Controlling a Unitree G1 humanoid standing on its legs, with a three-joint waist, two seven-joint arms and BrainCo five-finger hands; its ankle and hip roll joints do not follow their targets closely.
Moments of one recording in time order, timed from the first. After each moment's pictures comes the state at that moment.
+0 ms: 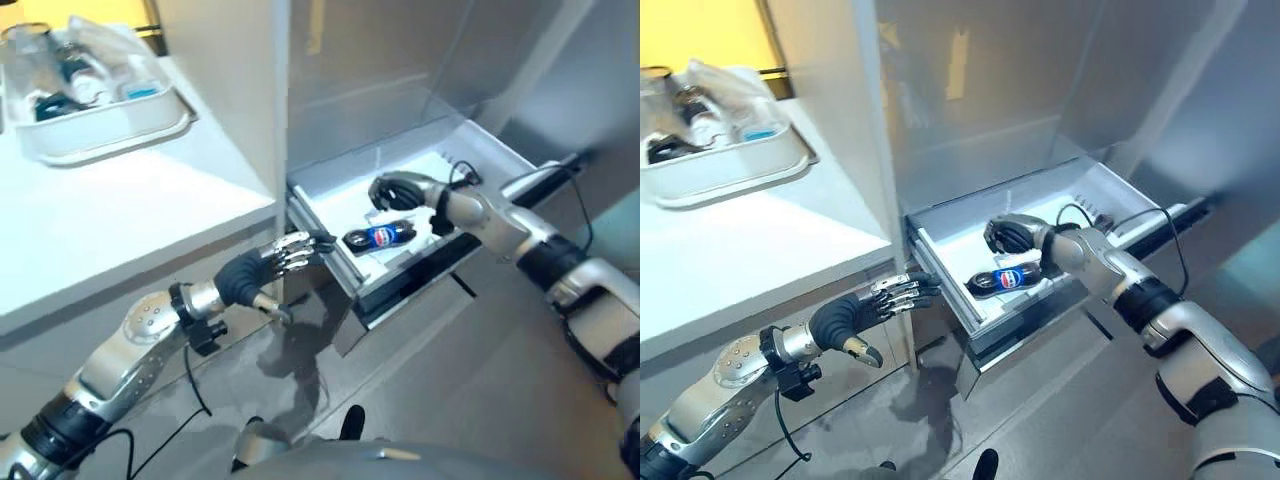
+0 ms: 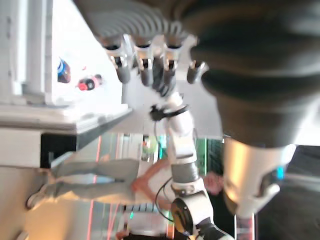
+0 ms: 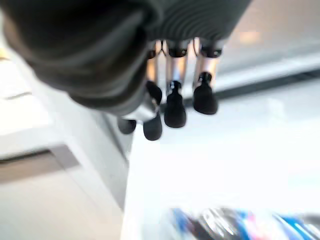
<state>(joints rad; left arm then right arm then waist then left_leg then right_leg) -0.03 0.91 -0.35 -0.33 -0.80 -0.14 -0.52 -1.01 -0.68 0.80 0.49 -0.20 -0.24 0.21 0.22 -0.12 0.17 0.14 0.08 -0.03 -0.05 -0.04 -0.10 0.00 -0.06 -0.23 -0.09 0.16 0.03</state>
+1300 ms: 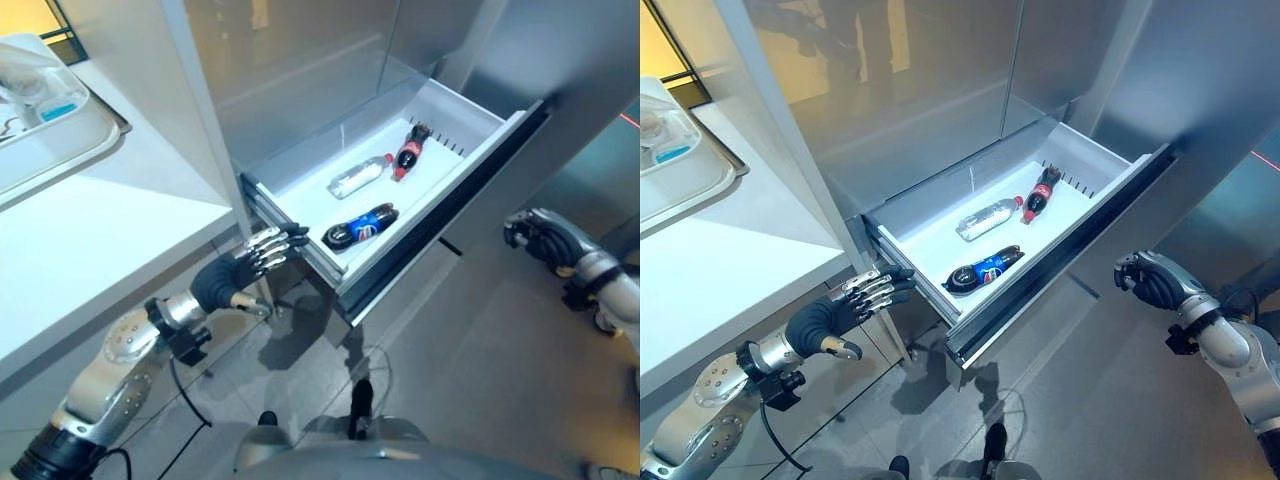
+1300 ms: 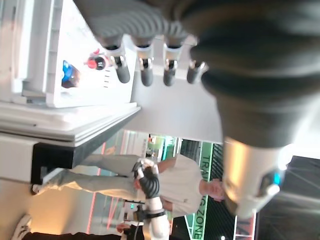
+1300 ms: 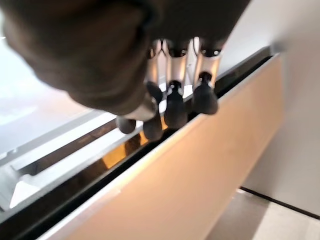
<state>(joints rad) 0.15 0.82 -0.17 -0.34 -0.80 -0.15 -0.53 0.10 -0.99 -0.10 0.07 -0.19 -0.28 0.13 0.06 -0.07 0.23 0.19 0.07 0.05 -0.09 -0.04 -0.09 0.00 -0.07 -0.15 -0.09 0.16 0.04</state>
